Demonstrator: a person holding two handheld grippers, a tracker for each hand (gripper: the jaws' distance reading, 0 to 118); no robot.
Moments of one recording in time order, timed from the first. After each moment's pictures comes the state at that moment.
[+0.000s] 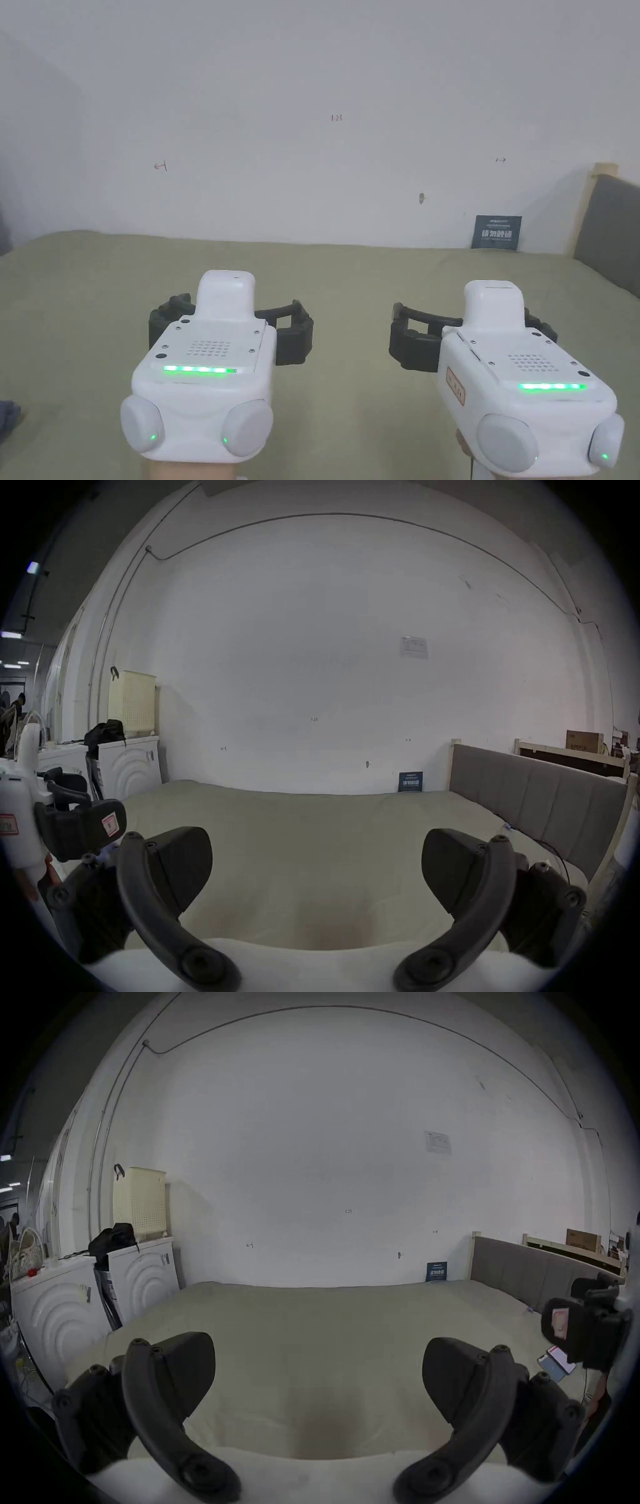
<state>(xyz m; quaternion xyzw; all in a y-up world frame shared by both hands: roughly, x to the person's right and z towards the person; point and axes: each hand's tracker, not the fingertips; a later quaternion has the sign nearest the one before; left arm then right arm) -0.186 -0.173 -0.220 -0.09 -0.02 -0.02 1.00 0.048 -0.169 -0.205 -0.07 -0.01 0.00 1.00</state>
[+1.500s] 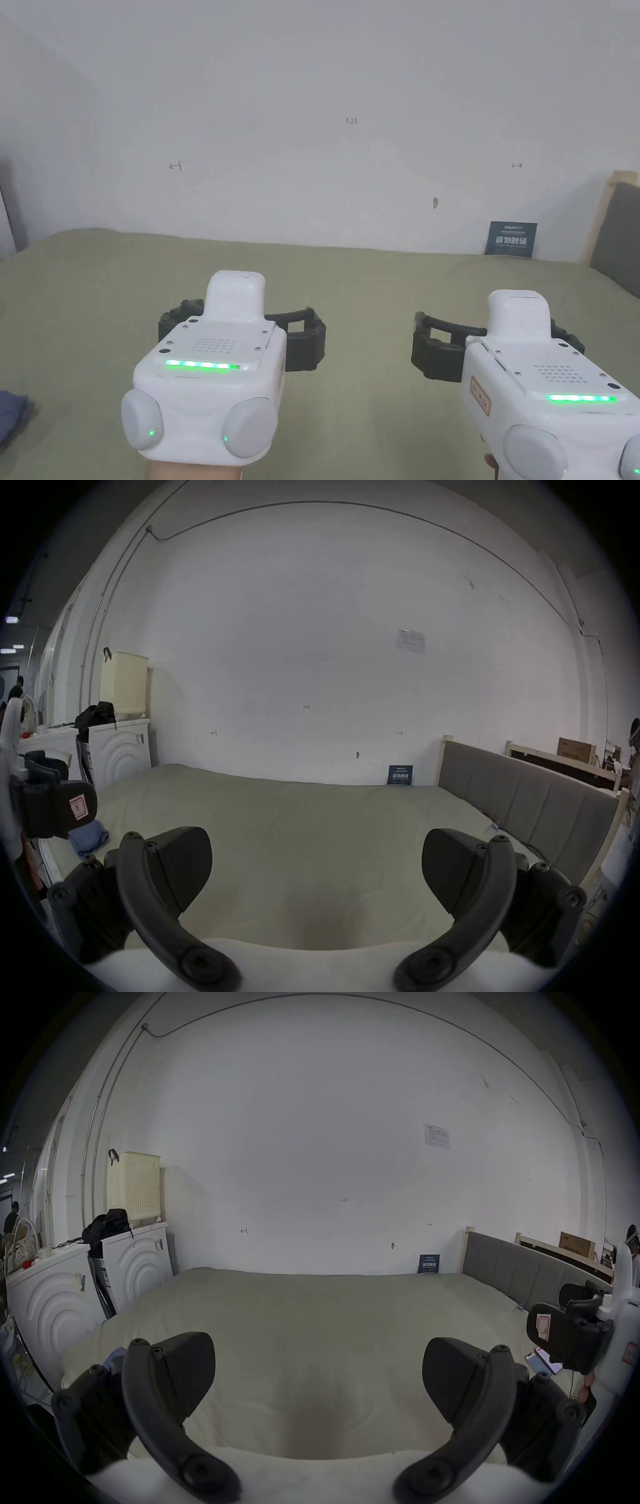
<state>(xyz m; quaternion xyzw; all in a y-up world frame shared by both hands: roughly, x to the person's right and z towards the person) -0.196 -0.162 -0.215 -0.12 -0.04 0.00 0.99 0.052 -0.169 -0.205 -0.07 -0.02 0.00 1.00</state>
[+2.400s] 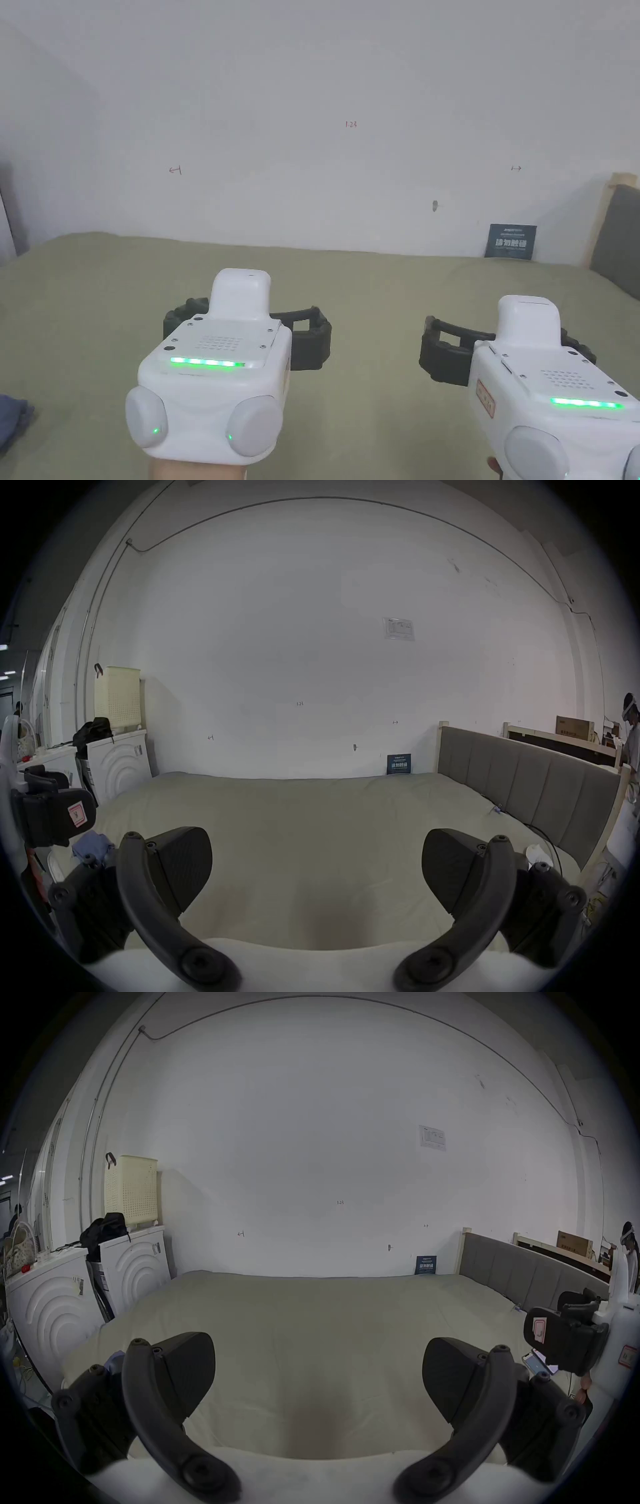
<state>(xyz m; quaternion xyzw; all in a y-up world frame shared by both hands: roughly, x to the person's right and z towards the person) -0.190 -0.155 -0.212 -0.12 -0.04 0.00 0.99 0.054 -0.170 -0.204 -0.07 -0.05 -0.01 1.00</state>
